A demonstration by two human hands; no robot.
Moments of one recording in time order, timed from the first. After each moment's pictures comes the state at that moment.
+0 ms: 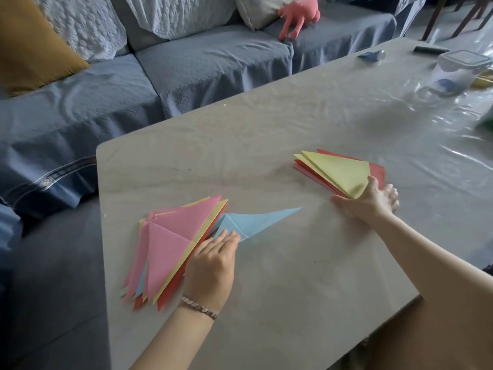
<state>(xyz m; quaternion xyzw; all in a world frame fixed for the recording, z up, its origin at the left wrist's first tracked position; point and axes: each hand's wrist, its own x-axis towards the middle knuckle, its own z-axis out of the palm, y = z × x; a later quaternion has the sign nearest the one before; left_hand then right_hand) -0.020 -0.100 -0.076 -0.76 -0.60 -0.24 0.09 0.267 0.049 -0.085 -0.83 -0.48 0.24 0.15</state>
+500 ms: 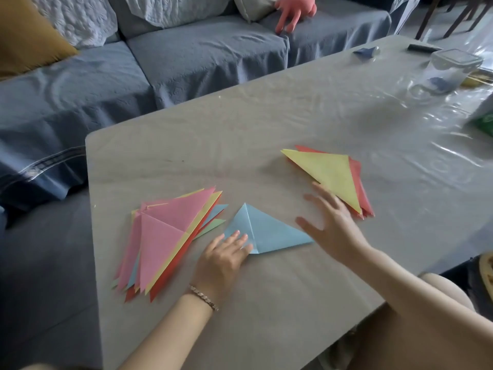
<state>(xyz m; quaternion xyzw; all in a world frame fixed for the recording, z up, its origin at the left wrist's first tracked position) -0.019 -0.098 -0.110 -0.83 -0.53 -0.16 0.02 0.220 -0.034 -0.077 -0.58 -0.75 0.17 0.26</state>
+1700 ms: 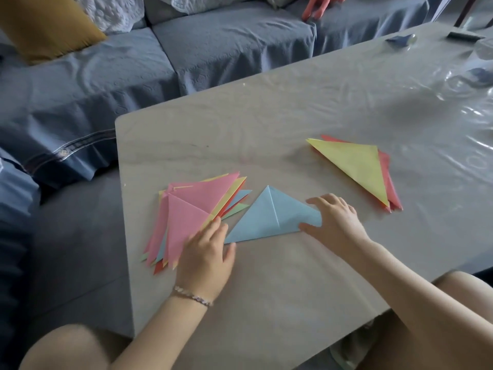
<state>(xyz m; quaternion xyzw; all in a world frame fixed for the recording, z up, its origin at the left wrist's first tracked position) -0.053 -0.138 -0.068 -0.69 -0.71 -0.14 -0.02 0.175 -0.046 -0.064 -0.61 -0.77 0.17 0.05</state>
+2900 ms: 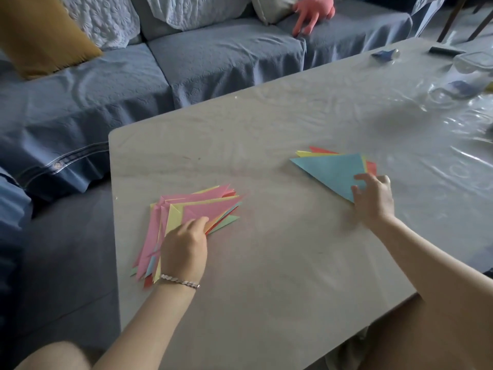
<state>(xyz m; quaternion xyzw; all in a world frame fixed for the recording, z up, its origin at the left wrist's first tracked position) -0.065 -0.104 -0.064 -0.66 -0.70 -0.25 0.09 0.249 0.027 -0.075 -0.76 -0.52 0.23 0.32</state>
